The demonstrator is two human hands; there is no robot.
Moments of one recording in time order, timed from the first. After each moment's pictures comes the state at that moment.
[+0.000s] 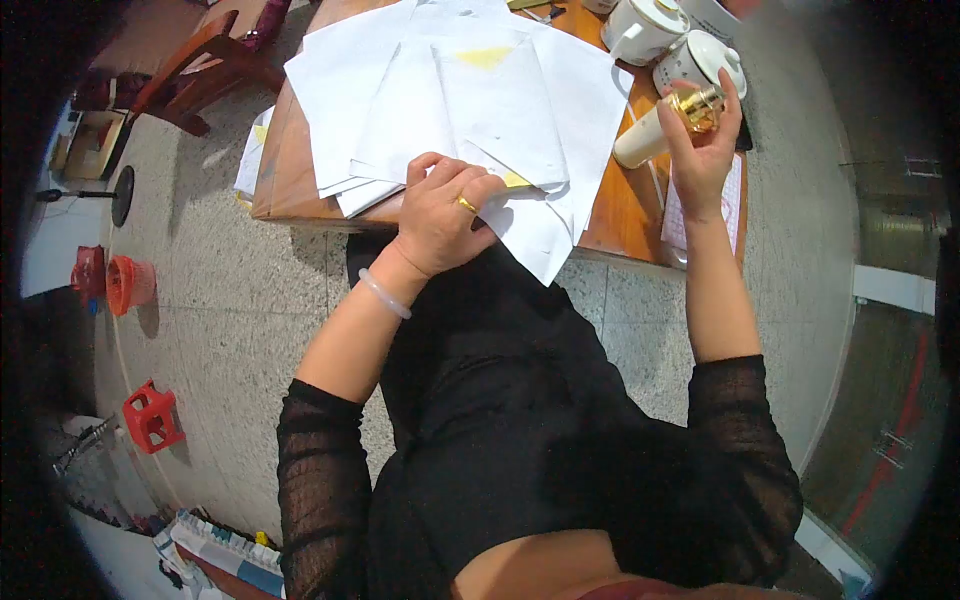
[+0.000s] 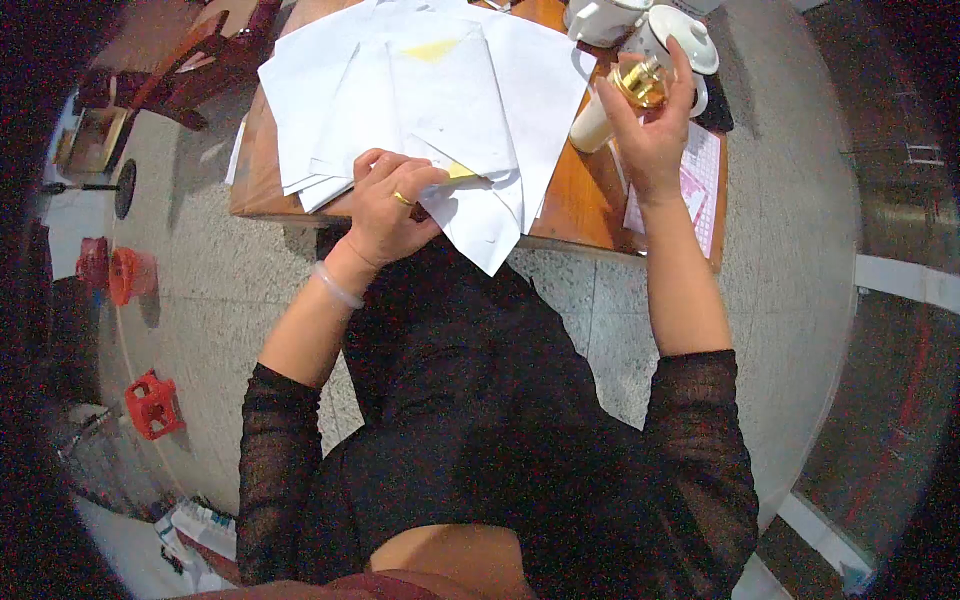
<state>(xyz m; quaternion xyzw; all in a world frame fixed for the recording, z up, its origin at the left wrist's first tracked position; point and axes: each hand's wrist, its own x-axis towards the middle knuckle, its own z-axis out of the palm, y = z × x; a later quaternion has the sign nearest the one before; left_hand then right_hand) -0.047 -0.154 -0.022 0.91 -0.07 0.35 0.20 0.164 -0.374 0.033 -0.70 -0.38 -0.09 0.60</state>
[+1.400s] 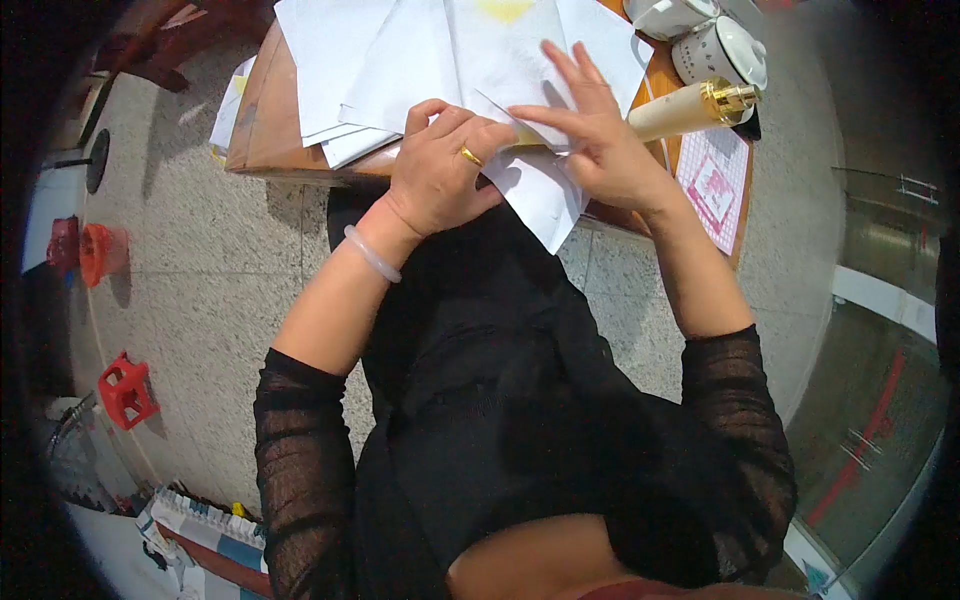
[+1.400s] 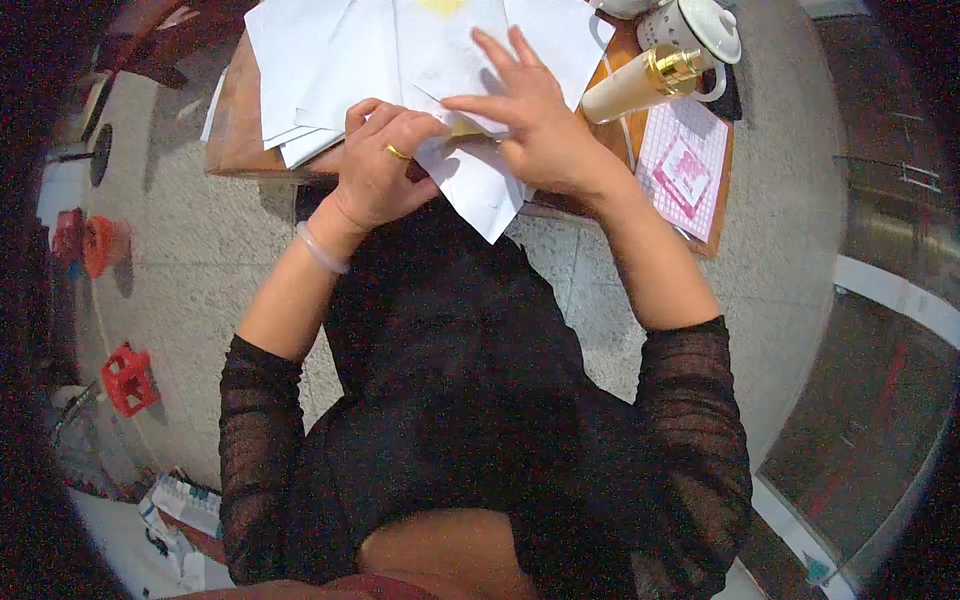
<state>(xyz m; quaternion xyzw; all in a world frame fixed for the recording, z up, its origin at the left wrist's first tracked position) -0.048 -0.152 -0.028 0.91 -0.08 0.35 0.22 0.109 -0.320 0.019 -0.73 -0.65 0.01 0.23</state>
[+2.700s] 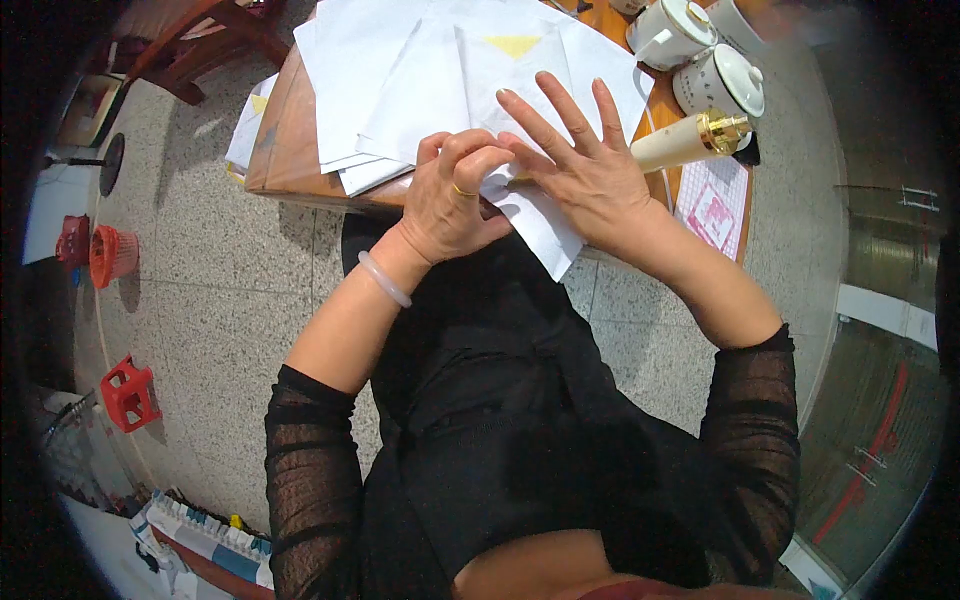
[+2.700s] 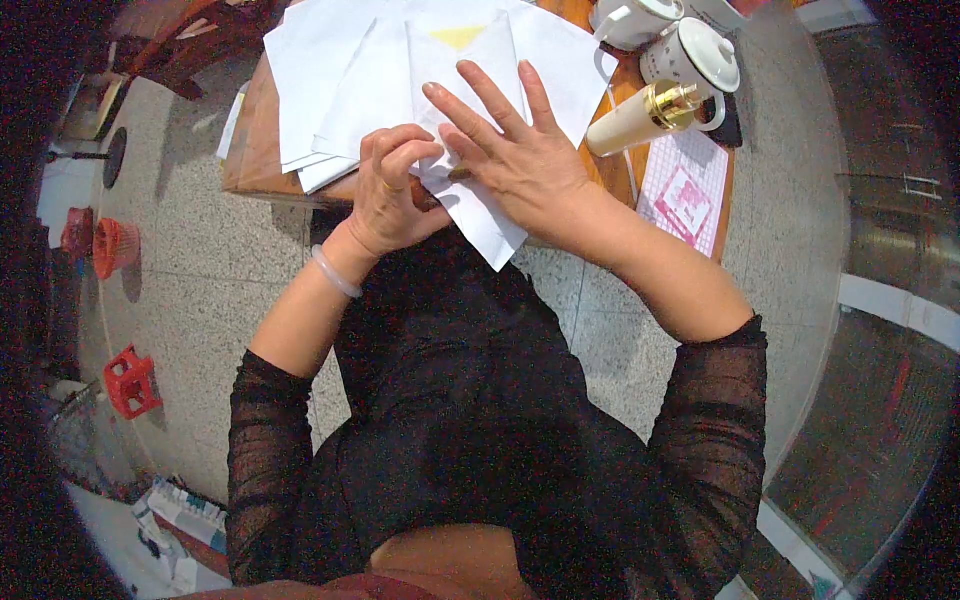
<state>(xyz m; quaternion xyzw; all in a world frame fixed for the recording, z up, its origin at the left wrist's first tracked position) -0.048 -0.152 -0.033 0.88 -0.06 0.39 0.27 0.082 -0.305 0.039 -0.73 -0.67 -0.14 -0.05</state>
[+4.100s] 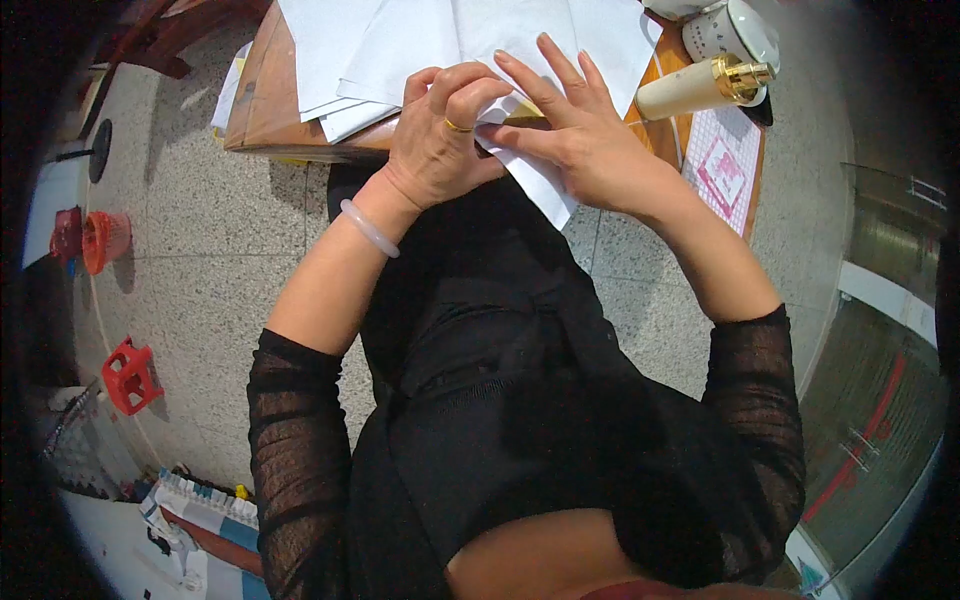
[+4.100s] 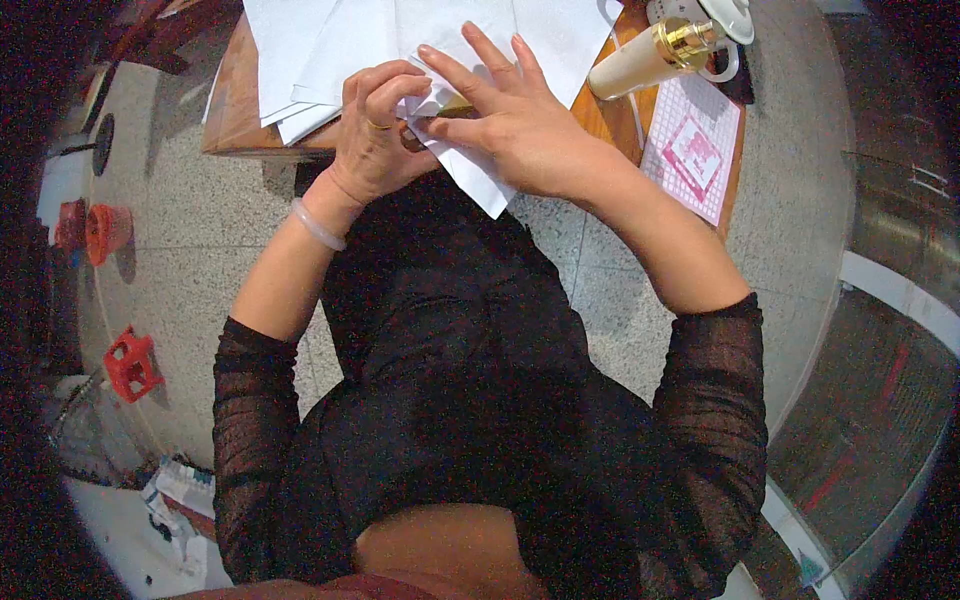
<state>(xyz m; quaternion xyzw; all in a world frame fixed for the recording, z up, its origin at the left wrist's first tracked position) -0.044 -0.149 -0.044 0.89 -0.06 0.38 0.24 0.078 -0.320 0.022 -0.70 -0.70 -0.01 0.12</state>
